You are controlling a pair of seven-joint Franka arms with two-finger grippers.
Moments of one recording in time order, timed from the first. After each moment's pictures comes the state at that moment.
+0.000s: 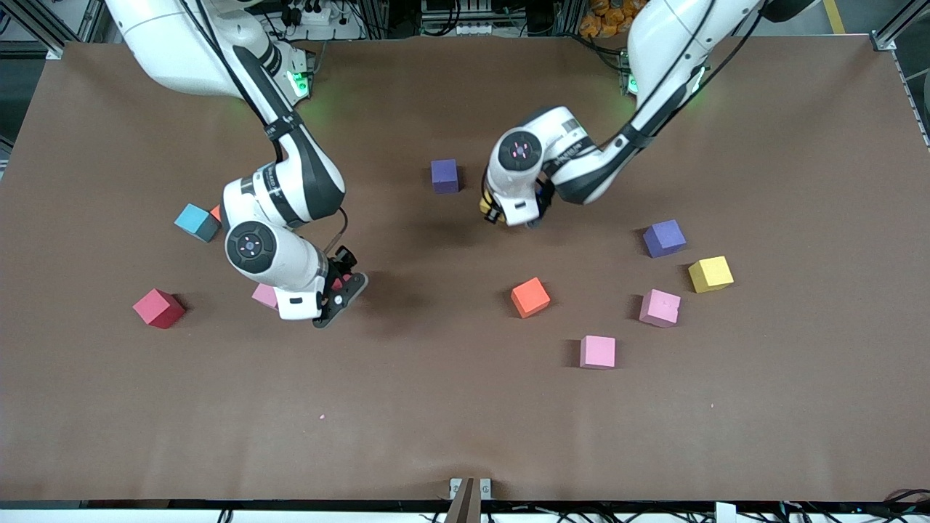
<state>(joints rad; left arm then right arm) -0.21 0.59 -0.69 -2.04 0.23 2.43 -2.25 0.31 0.48 0.07 -1.77 0.08 2.13 -0.58</state>
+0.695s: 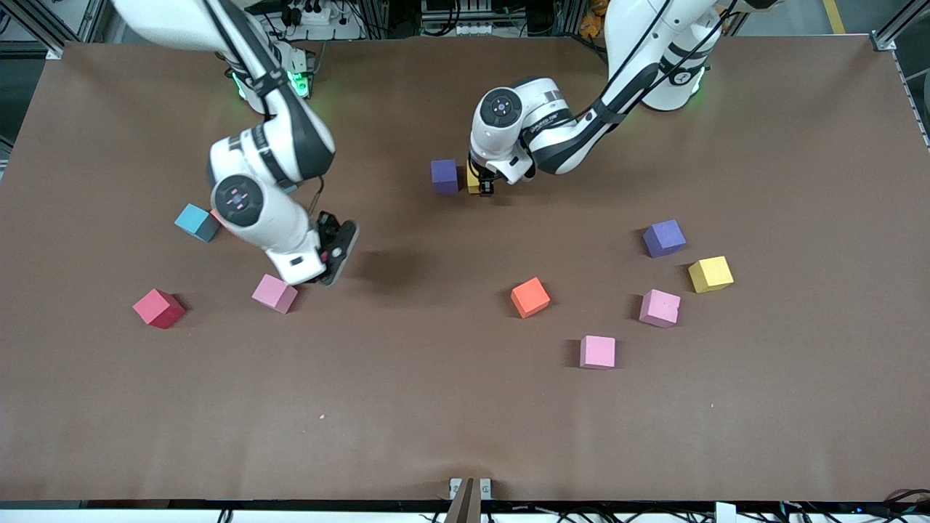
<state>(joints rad) -0.29 0.55 -0.70 -2.12 0.25 2.50 -2.73 0.36 0.30 0.08 -1.98 0.08 2.21 -0.84</state>
